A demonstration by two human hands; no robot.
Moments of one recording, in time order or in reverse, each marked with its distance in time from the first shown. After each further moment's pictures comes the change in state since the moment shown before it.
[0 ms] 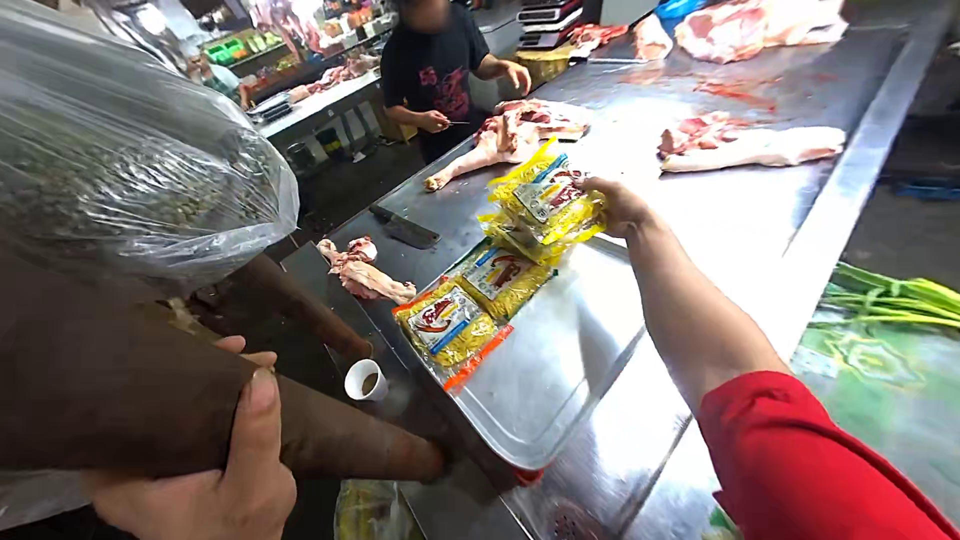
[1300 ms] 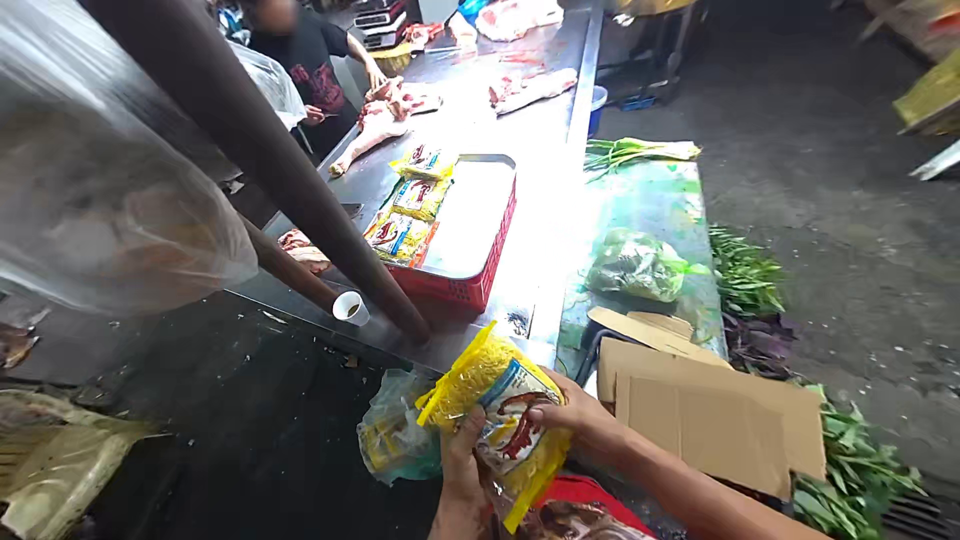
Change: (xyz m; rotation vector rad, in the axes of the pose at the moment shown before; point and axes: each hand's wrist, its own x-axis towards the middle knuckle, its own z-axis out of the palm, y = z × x) left_hand -0.272 0.063 -0.168 -0.946 -0.639 -1.567; right_hand -0.574 0.239 0.244 0.151 0.088 0.048
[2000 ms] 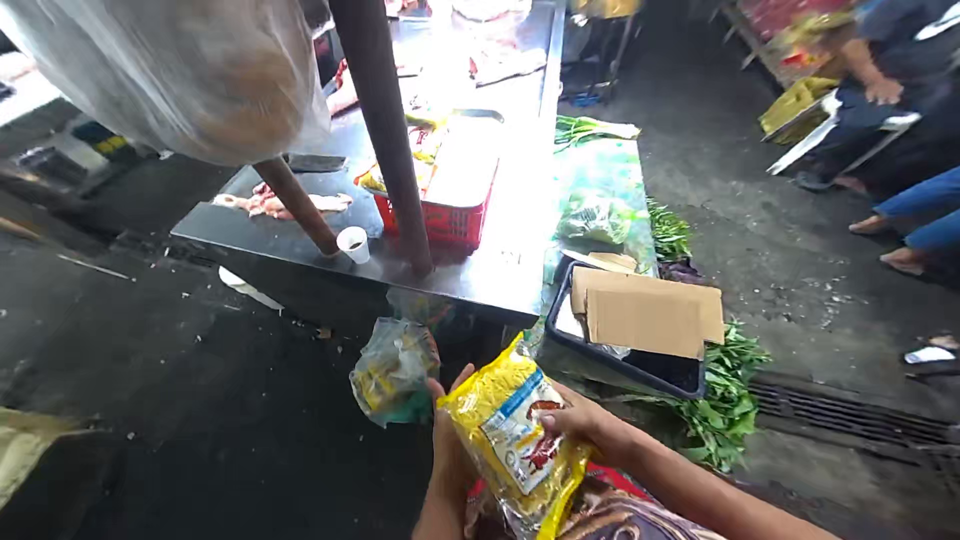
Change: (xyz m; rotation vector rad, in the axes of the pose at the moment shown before) left_hand -0.098 0.028 -0.148 -0.004 -0.312 -0.199; right_hand -0.127 0.103 0.126 0.117 -0.044 0.168
